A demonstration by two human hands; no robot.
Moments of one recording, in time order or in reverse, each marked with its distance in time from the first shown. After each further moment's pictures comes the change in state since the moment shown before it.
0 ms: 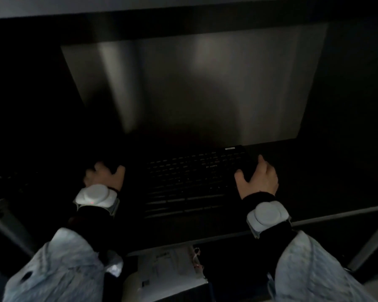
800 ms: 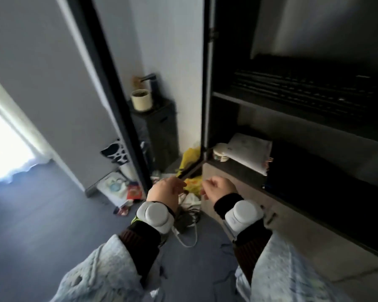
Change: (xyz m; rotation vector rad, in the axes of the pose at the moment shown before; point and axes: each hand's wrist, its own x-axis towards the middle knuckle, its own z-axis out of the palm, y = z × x) left_hand -0.503 -0.196 -0.112 0.121 -0.109 -0.254; right_hand -0.366 0.119 -0.083 0.081 -1.265 -0.351
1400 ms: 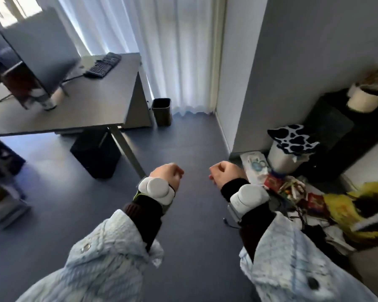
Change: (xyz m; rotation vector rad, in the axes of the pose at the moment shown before) left_hand -0.269 -0.490 -0.302 -0.065 0.301 -0.730; right_hand -0.223 -0.210 0.535 -0.286 -0.591 -0.363
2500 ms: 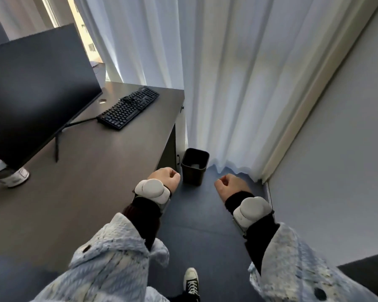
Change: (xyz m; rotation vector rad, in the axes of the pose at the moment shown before) left_hand 0.793 -0.127 -0.206 -0.229 0.100 -0.352; right_hand 0.736 -0.373 0.177 -0.357 -0.121 -0.221
